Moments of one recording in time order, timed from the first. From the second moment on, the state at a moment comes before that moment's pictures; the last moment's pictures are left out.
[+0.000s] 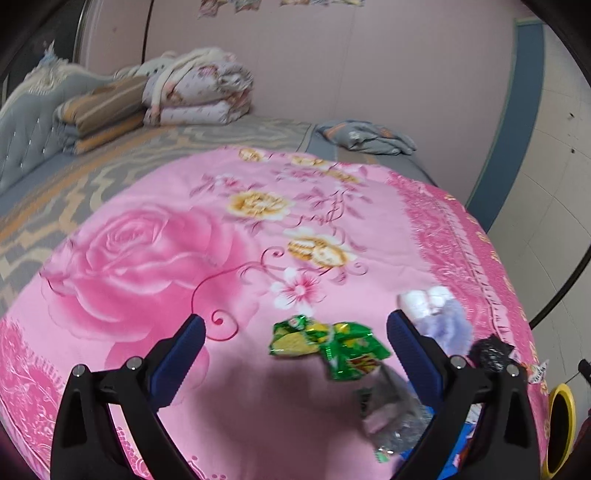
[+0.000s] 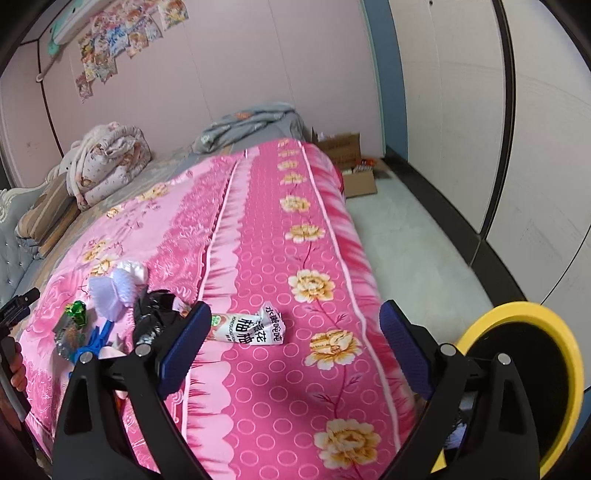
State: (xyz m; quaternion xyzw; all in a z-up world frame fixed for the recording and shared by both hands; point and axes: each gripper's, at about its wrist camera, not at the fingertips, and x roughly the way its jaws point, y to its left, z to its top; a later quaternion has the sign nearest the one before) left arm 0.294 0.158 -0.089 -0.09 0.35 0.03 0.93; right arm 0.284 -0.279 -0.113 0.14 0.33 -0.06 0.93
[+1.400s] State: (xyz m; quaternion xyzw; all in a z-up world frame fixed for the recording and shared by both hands) left arm 0.349 0.144 -0.157 -0.13 0.39 -0.02 0.91; right arm 0.344 -0.242 -0.177 0.12 0.39 -0.01 0.91
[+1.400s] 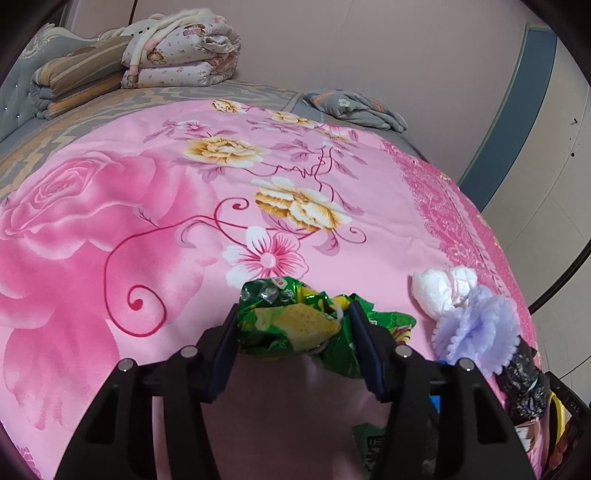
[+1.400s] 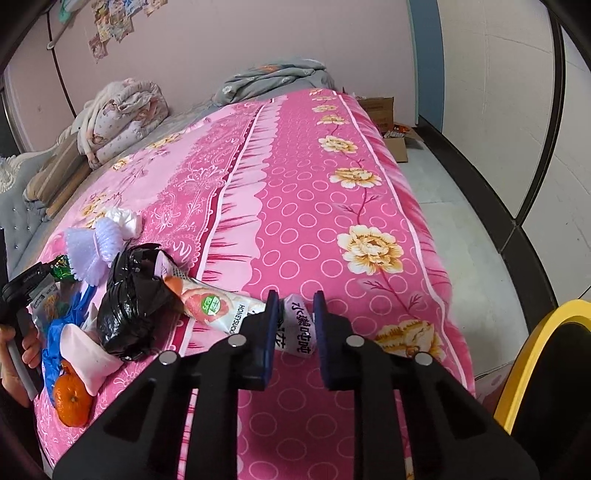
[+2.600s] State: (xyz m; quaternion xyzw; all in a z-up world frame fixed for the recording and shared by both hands) left arm 0.245 0.131 -0.018 -0.12 0.28 -0.04 0.95; right arm 0.212 -0.260 -0.040 0.12 0.29 -0.02 0.95
